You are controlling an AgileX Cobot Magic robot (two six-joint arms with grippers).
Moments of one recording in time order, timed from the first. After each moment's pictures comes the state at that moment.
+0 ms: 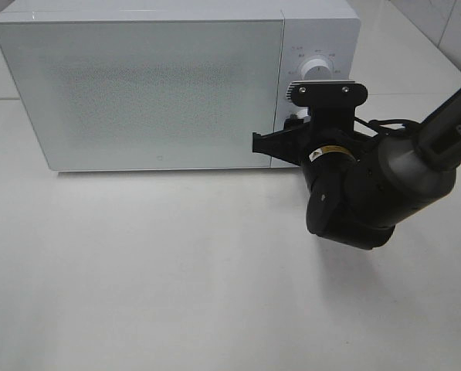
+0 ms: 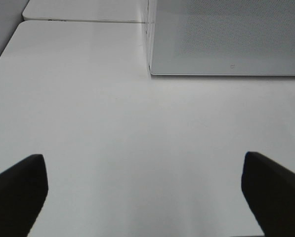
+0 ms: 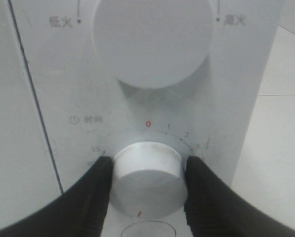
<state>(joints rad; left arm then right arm) 0.04 0.00 -0.52 -0.12 1.08 0.06 0.63 2.09 -0.83 0.80 -1.15 -0.27</state>
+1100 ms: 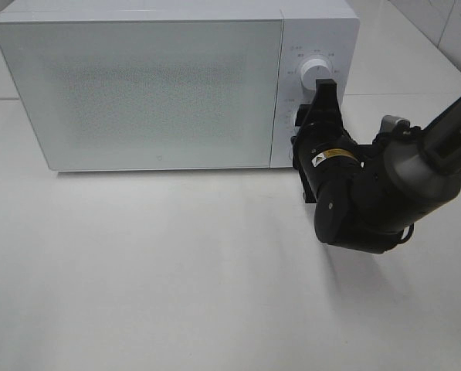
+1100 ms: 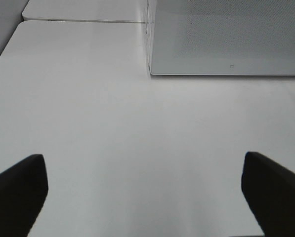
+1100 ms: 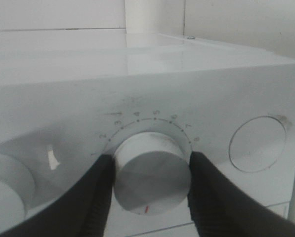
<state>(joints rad) 0.04 0.00 -0.52 -0.12 1.08 0.06 0.62 2.10 -0.81 0.71 -1.18 1.38</state>
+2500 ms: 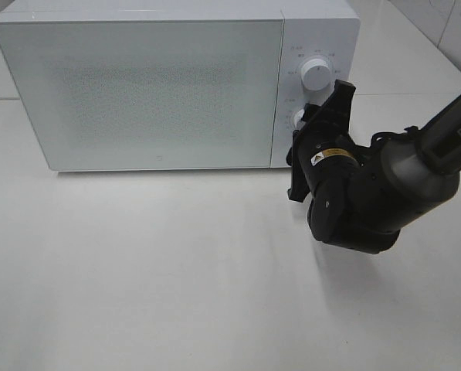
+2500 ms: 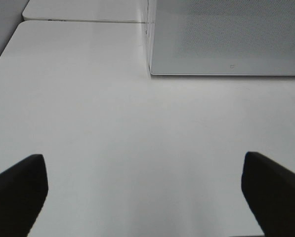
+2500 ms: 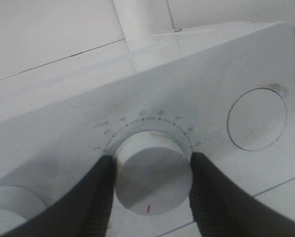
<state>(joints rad) 0.04 0.00 -0.52 -0.12 1.08 0.06 0.62 2.10 -0.81 0.75 -1.18 1.57</state>
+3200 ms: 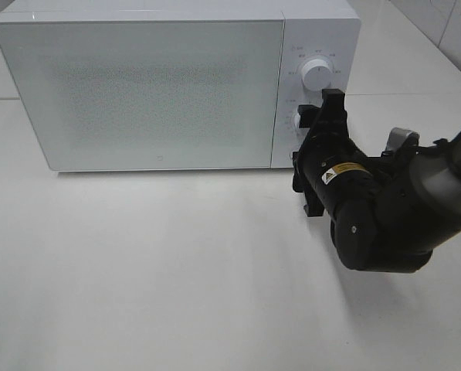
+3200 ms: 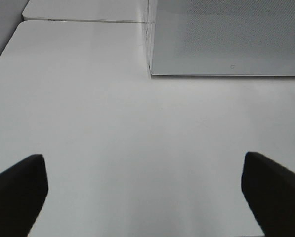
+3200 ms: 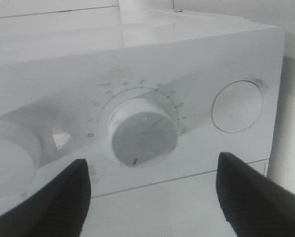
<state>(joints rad) 0.04 0.00 -0.52 -0.12 1.08 0.06 0.62 2.05 -0.68 0.61 -1.21 1.43</state>
